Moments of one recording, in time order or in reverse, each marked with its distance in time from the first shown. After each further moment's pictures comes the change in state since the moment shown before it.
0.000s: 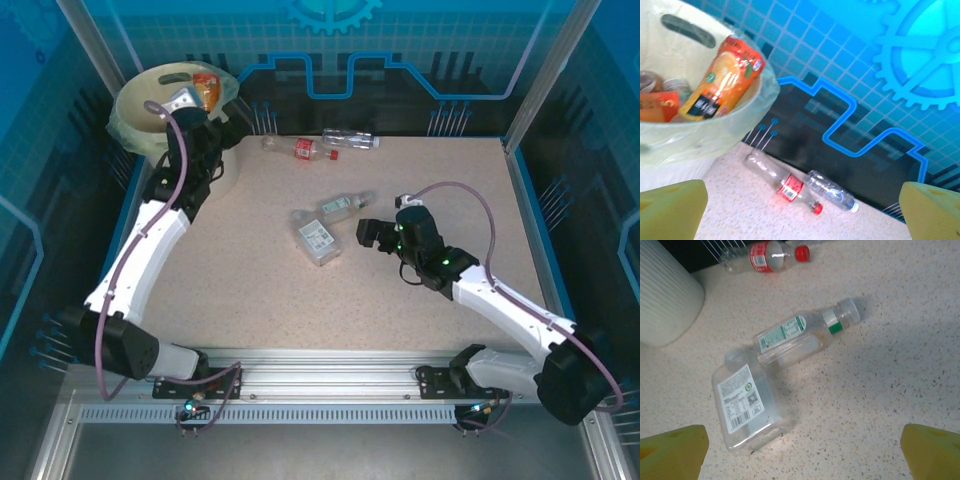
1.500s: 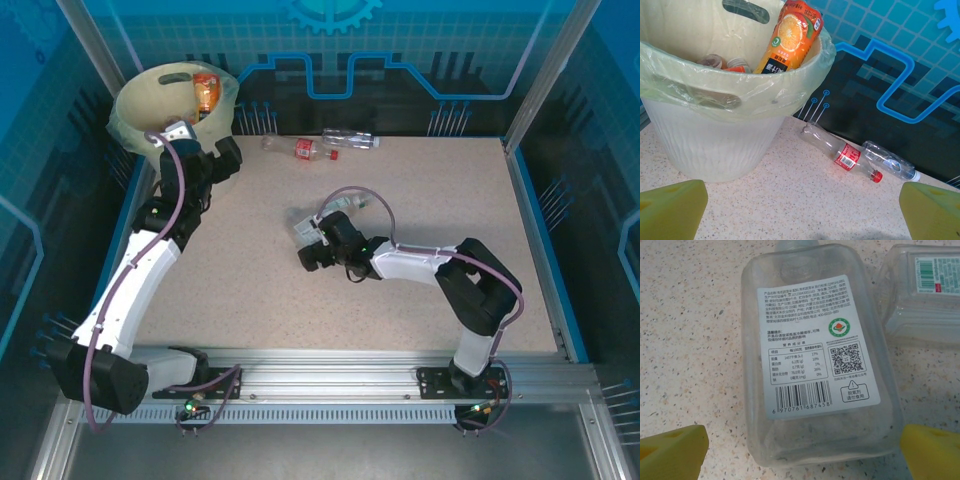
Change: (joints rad) left arm 0.019 -0.161 -0.200 -0.078 -0.060 0.136; right arm 0.217 0.628 0.256 0.186 -0.027 -0.349
